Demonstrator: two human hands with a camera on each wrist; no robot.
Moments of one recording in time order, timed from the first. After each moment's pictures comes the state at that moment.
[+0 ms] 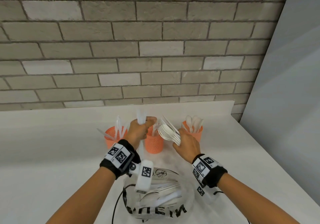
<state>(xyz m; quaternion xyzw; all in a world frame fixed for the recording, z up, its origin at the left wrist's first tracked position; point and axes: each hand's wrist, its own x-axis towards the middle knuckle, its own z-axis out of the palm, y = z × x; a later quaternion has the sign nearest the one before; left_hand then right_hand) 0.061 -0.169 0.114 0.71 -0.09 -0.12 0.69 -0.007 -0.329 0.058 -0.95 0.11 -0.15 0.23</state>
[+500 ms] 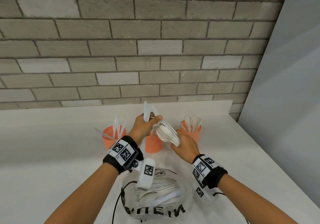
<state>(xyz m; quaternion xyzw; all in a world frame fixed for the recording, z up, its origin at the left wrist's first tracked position) 0.061 -0.185 0.122 0.70 -0.15 -0.11 0.69 -0.011 -0.330 0.057 -0.96 0.09 -0.13 0.25</state>
